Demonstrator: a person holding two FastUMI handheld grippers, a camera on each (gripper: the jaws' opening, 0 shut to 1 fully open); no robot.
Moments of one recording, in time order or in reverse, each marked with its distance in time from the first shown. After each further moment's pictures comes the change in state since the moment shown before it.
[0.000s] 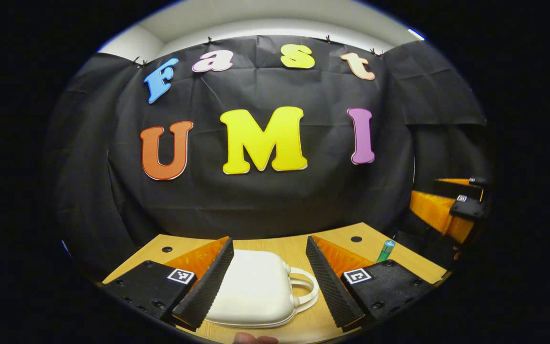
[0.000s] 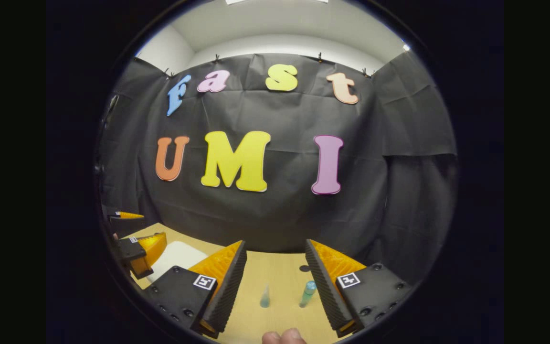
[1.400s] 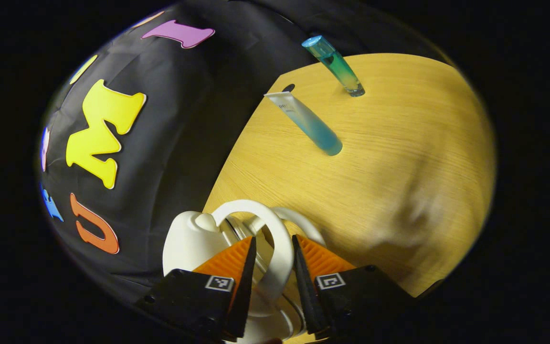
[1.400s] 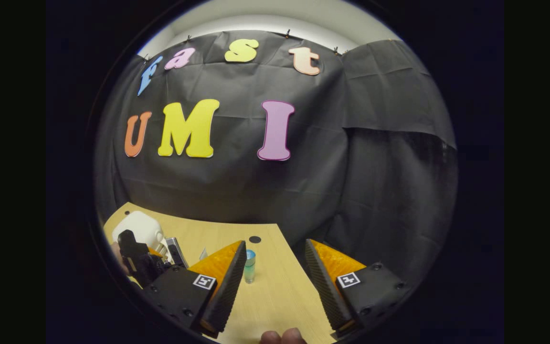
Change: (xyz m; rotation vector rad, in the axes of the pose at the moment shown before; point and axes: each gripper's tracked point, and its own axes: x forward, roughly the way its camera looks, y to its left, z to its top) left arm 0.100 -0.072 -0.223 0.951 0.539 -0.223; right arm -0.016 -0.130 -0.066 0.009 0.158 -0.228
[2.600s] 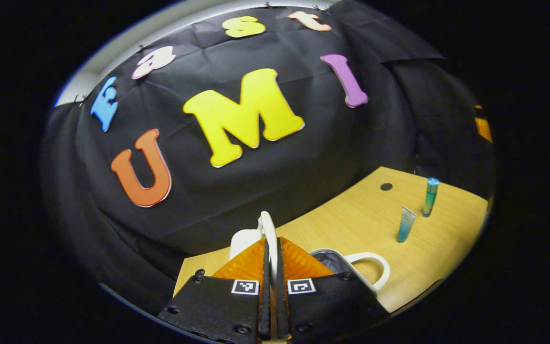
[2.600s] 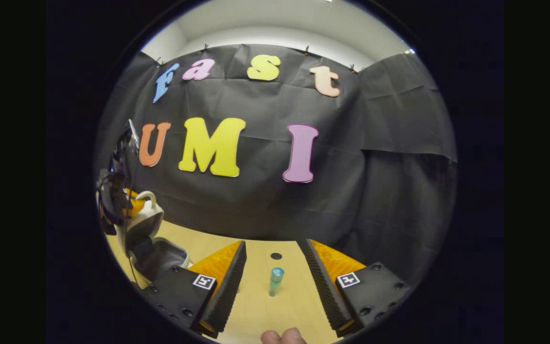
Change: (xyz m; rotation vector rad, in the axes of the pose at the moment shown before) left arm -0.132 0.245 -0.054 -0.701 -0.391 0.233; right arm -0.031 0.085 0.049 -0.046 -0.108 0.120
